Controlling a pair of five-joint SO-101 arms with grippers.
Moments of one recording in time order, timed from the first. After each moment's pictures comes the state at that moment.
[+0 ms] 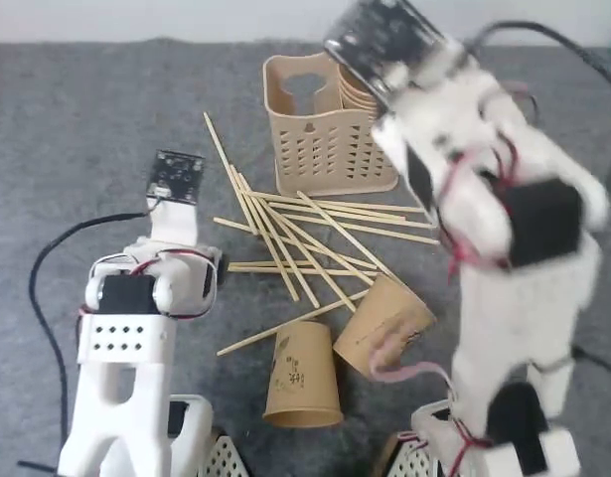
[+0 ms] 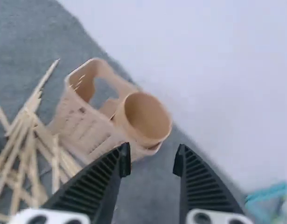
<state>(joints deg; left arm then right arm) -5.7 -47.9 53.3 69.1 -5.9 -19.3 -14.5 -41.7 94.1 32.0</state>
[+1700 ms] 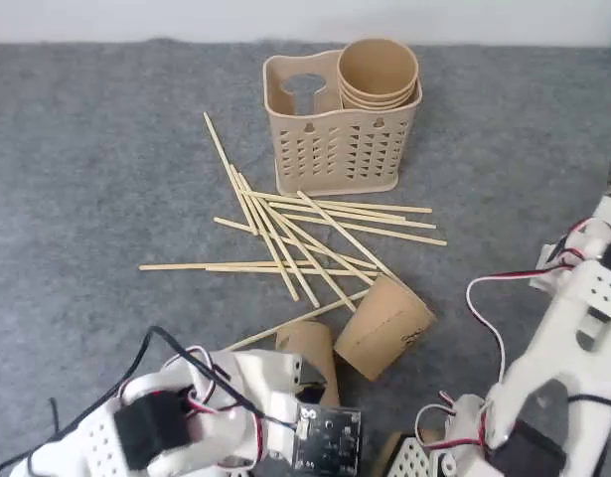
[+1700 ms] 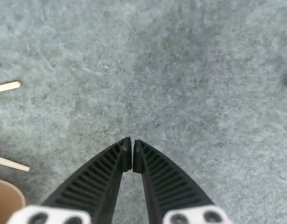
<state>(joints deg) 59.6 -78.4 54.4 94.1 -27.5 30.7 -24.4 34.3 68.3 10.4</state>
